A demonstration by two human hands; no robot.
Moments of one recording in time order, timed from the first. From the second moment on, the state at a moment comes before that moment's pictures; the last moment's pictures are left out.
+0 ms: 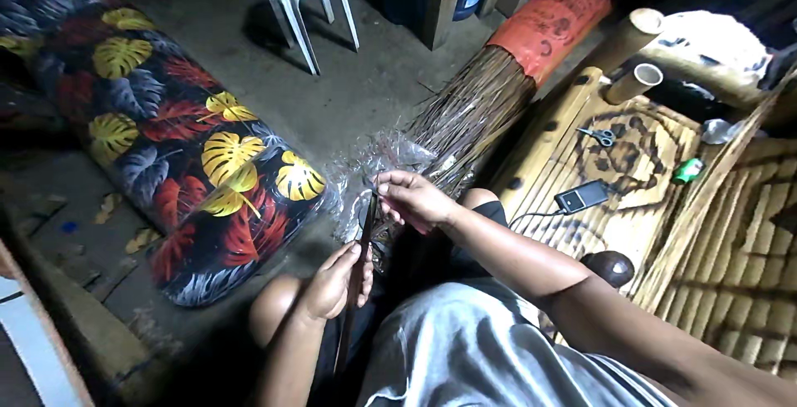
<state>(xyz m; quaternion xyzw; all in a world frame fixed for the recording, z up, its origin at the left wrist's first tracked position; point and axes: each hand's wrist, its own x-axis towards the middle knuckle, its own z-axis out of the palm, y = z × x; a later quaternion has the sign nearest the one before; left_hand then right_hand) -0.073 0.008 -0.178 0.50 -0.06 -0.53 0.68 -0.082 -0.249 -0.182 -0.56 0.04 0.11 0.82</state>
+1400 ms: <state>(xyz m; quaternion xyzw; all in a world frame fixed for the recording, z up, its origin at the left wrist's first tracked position) -0.076 0.005 -0.175 0.55 -0.07 -0.51 0.66 -0.068 -0.302 -0.190 -0.61 0.09 -0.07 0.78</state>
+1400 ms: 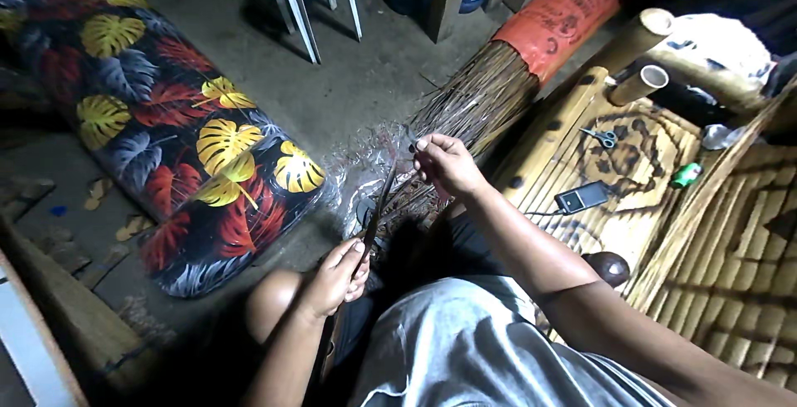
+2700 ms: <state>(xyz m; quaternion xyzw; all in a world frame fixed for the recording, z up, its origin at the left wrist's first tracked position) -0.077 0.006 -0.175 0.54 -0.09 -0.49 0.68 -0.069 -0.287 -0.175 -0.64 0.01 0.03 0.77</state>
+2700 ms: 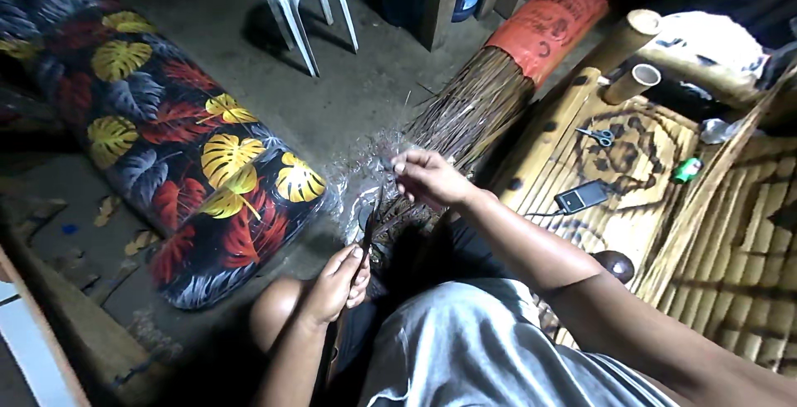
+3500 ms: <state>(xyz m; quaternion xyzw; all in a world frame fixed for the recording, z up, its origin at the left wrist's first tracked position) -0.078 0.006 -0.175 0.55 -0.08 -0.49 0.67 -0.081 -0.288 -0.188 -0.64 0.03 -0.03 0.77</state>
